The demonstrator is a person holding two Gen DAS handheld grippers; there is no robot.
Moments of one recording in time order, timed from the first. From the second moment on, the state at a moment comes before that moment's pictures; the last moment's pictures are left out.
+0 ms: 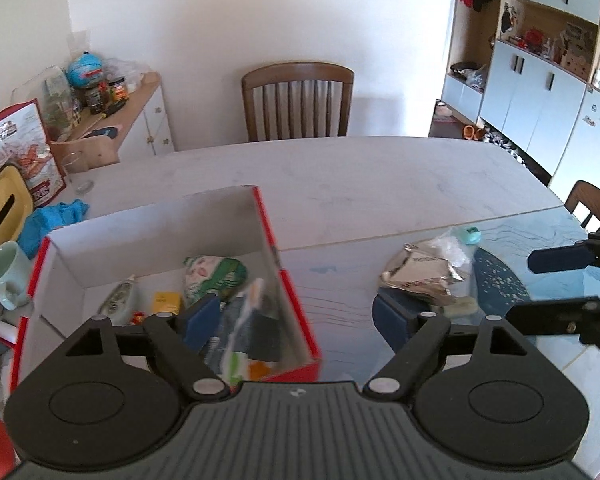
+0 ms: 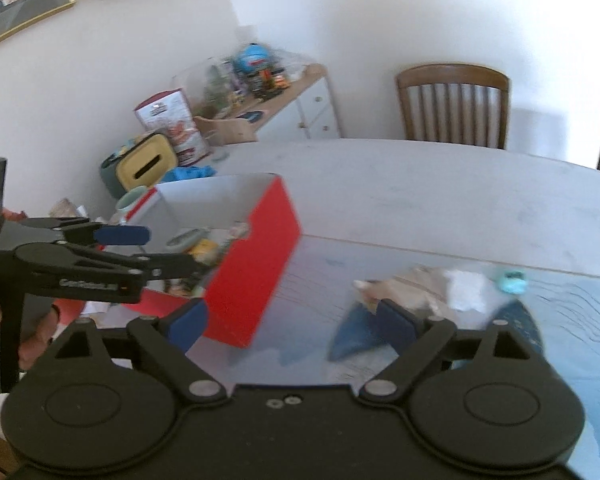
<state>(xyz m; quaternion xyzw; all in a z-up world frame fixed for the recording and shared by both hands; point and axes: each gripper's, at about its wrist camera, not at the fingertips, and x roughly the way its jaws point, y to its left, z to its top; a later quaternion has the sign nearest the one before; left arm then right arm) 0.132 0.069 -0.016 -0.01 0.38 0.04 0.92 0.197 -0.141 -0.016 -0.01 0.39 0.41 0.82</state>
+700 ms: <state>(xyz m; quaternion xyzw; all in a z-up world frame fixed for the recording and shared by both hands) 0.182 -0.018 -0.065 -0.03 0.42 -0.05 0.91 0.263 -0.256 -0.056 0.00 0.42 0.32 0.85</state>
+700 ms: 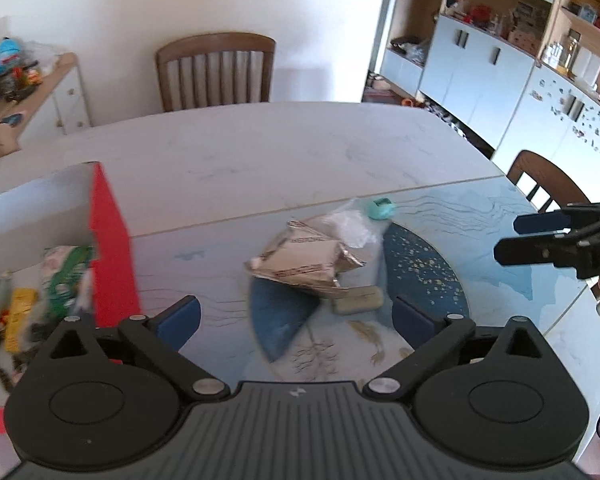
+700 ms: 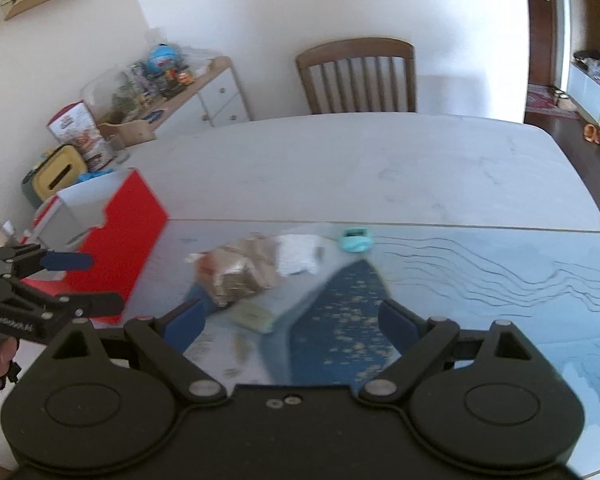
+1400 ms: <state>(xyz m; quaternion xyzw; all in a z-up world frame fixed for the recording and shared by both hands) 0.295 -0.048 -0.130 0.04 0.48 -0.08 0.87 0.360 -0.251 -0.120 -0.04 0.46 0.31 0.83</state>
